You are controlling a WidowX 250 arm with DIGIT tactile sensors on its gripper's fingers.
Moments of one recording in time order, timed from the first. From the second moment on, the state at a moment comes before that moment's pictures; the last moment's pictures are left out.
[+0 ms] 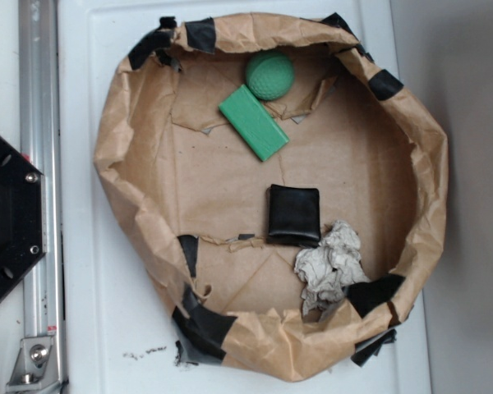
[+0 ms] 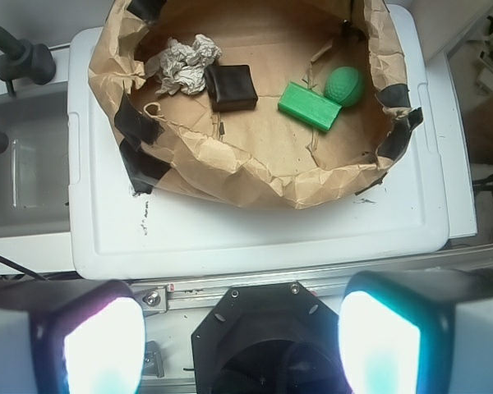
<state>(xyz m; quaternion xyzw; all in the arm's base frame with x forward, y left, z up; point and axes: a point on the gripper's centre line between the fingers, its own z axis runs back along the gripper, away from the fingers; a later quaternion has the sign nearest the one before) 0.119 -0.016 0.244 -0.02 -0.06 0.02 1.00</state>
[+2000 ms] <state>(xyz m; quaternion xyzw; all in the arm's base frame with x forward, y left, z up) 0.272 0.042 0.029 -0.01 -0.07 -0.37 0.93</state>
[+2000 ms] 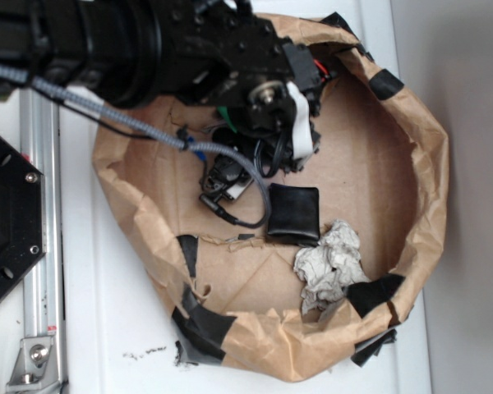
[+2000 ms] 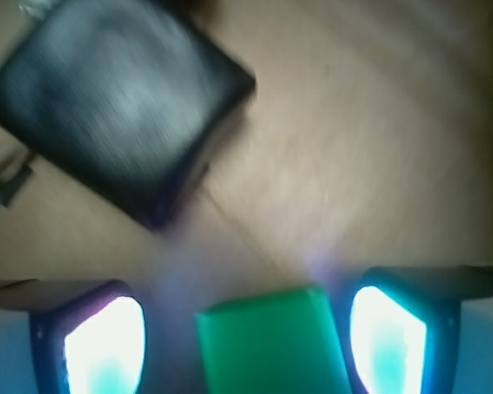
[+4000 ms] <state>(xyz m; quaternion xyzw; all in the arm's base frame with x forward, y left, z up) 0.257 0.010 0.070 0.02 -0.03 -0.21 0.98</state>
